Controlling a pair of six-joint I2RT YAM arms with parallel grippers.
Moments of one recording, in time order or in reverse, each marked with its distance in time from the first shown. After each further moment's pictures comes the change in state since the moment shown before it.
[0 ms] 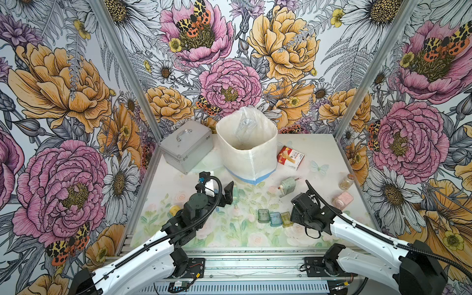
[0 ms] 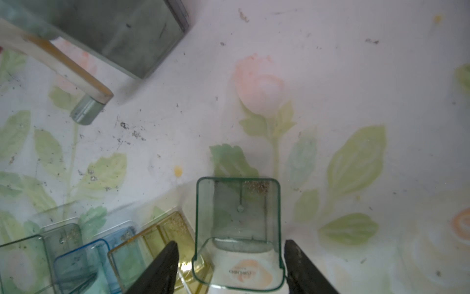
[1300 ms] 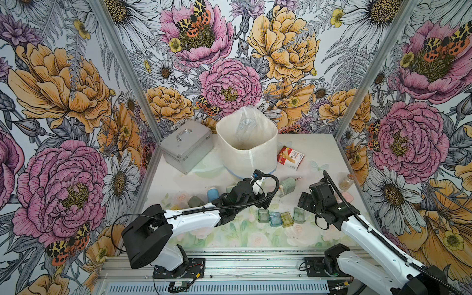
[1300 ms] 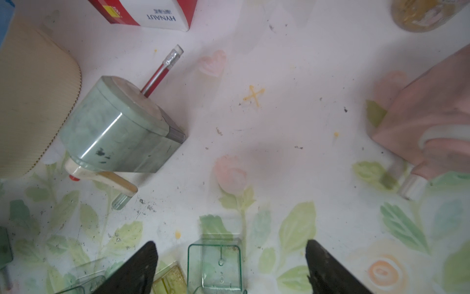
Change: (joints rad) left arm -0.124 0.721 0.280 0.288 0.299 0.111; right arm -0.291 -0.099 0.072 0.021 -0.020 -0.251
